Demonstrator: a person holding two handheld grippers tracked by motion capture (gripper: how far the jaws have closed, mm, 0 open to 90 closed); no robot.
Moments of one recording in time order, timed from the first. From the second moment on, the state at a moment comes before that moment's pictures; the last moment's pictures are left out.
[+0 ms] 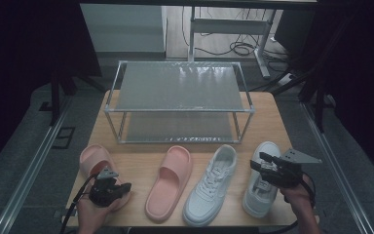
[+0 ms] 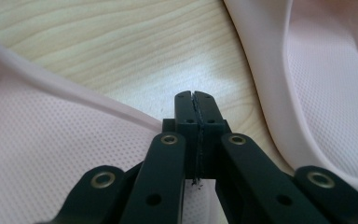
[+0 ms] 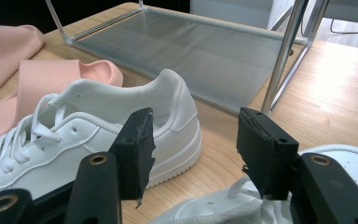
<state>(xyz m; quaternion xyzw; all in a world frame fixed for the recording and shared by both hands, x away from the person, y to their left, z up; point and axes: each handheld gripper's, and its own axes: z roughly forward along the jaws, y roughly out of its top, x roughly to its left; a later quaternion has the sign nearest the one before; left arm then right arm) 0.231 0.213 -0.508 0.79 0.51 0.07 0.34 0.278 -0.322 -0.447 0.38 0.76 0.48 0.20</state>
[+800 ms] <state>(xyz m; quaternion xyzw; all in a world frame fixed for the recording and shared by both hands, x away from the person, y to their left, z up) 0.216 0.262 -0.466 0.74 0.53 0.12 0.39 0.278 -0.323 -0.447 0.39 0.76 0.48 0.20</state>
